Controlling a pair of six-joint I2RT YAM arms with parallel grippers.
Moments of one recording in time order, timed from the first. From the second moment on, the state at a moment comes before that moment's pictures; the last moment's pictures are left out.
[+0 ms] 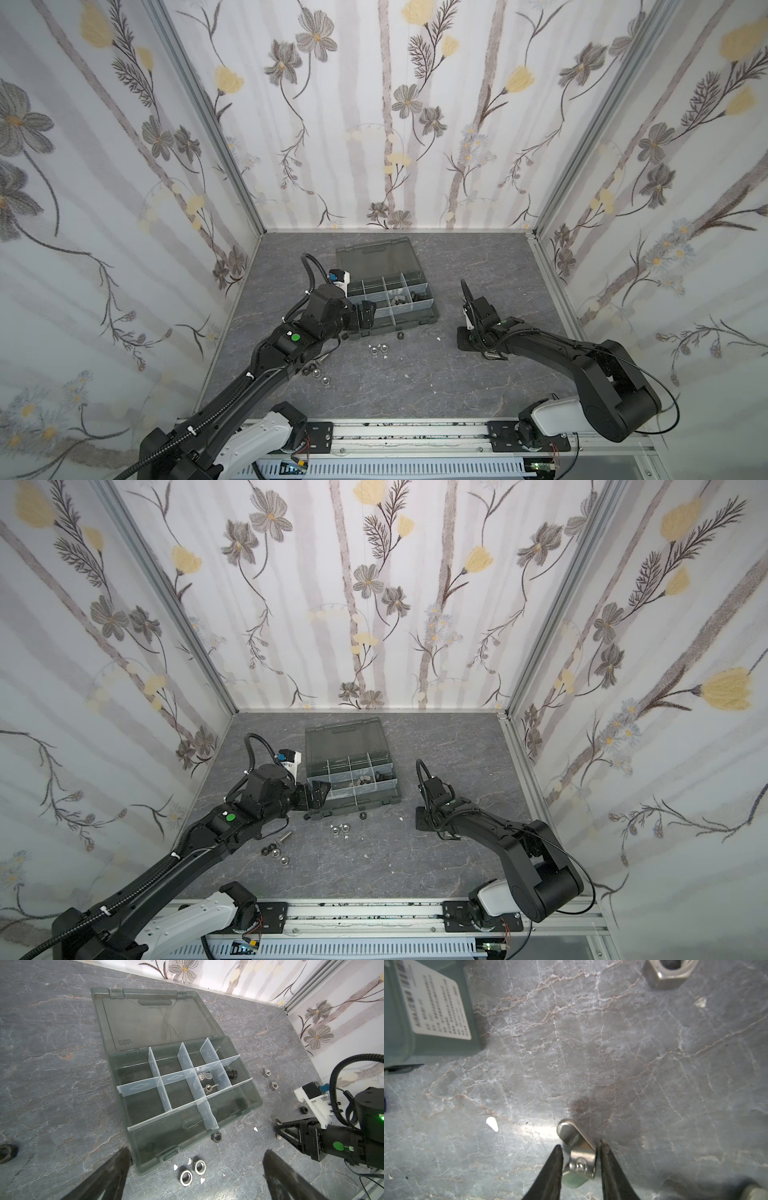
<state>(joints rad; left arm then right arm) -0.58 0.97 0.79 -0.44 -0.03 -0.50 0.49 1.43 0.64 -0.37 0.01 0.48</state>
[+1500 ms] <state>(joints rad) -0.58 0.82 0.80 -0.61 -0.09 -0.50 0.64 1.81 1.28 -0.28 -0.16 0.49</state>
